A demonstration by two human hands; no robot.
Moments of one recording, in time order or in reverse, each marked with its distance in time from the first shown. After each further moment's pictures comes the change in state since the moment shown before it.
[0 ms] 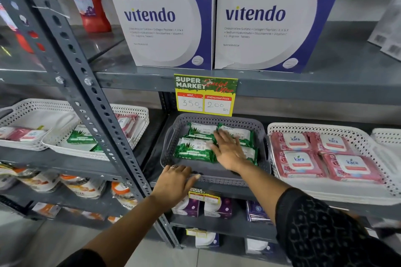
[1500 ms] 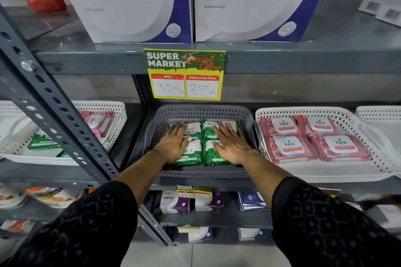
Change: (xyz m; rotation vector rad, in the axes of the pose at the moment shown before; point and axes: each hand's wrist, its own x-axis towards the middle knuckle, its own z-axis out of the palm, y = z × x) left_hand 0.122 -0.040 0.042 -0.202 -0.191 0.010; right_hand -0.009 0.054 0.007 -0.066 -0.072 0.015
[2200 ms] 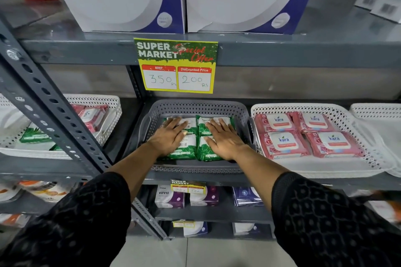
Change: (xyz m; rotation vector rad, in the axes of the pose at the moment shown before) left_hand 0.003 -0.005 -0.003 0.081 -0.034 0.048; right_hand 0.000 -0.005 0.000 -0.040 -0.007 -0.026
